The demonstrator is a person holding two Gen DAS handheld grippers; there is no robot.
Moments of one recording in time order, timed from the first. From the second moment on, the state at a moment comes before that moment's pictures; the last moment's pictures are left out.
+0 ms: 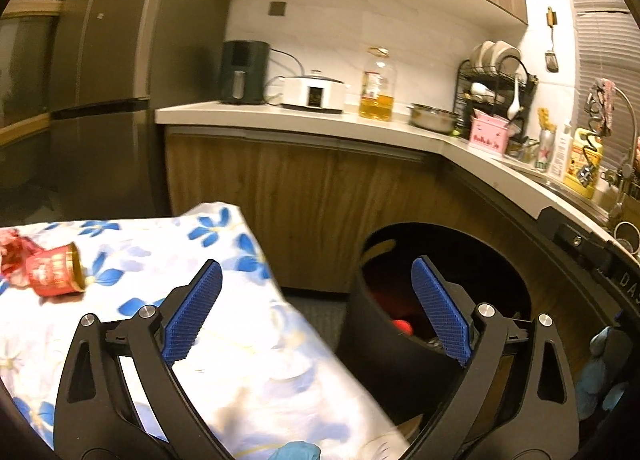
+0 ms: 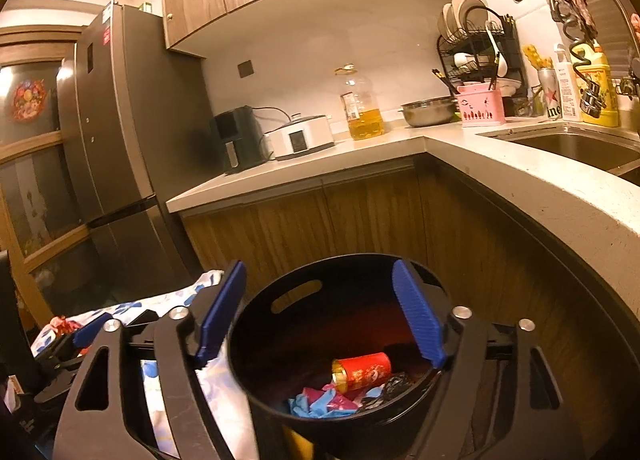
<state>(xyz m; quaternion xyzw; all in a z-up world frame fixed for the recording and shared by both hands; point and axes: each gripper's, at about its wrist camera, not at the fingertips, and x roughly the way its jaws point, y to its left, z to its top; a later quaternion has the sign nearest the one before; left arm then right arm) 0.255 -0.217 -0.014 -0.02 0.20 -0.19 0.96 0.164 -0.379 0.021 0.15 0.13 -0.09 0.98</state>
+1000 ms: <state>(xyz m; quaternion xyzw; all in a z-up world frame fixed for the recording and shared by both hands) 0.218 0.013 -0.017 -0.03 0.19 0.01 0.98 0.199 -0.176 0.025 0.08 0.16 0.07 0.98</state>
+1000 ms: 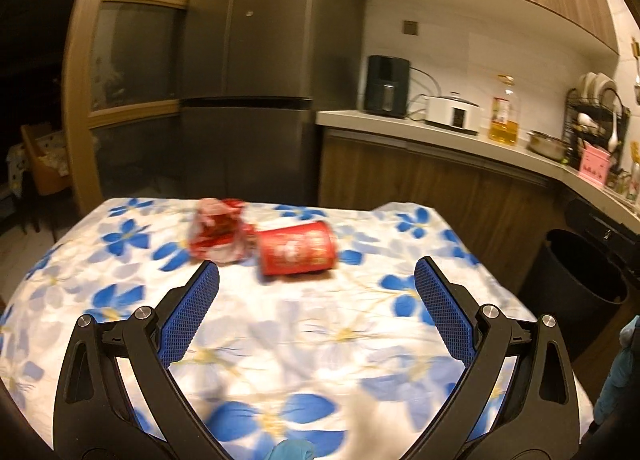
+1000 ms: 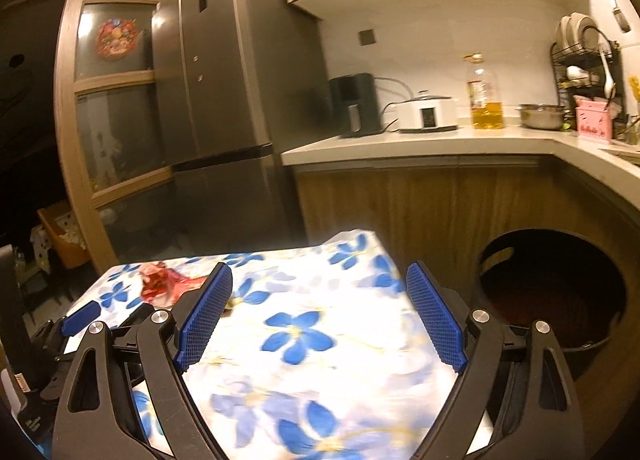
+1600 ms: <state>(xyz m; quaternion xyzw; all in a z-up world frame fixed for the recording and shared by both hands) 0.233 0.119 -0.018 -0.06 0.18 0.10 0.98 0.262 -0.061 -0.007 0.04 0.19 0.13 0.97</state>
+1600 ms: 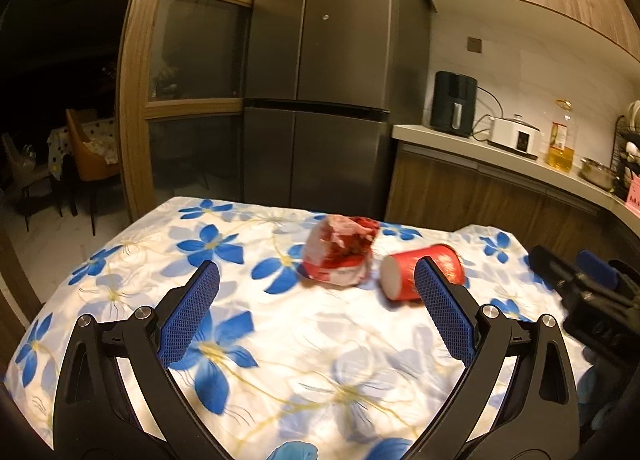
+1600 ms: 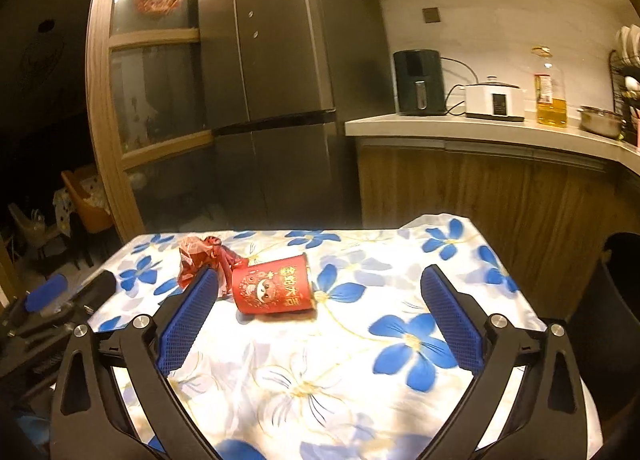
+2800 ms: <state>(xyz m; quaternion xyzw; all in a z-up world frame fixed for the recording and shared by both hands) 0.288 0.160 -0.041 -0.08 0.20 0.11 0.97 0.358 0.017 -0.069 -0.02 0.30 0.17 0.94</state>
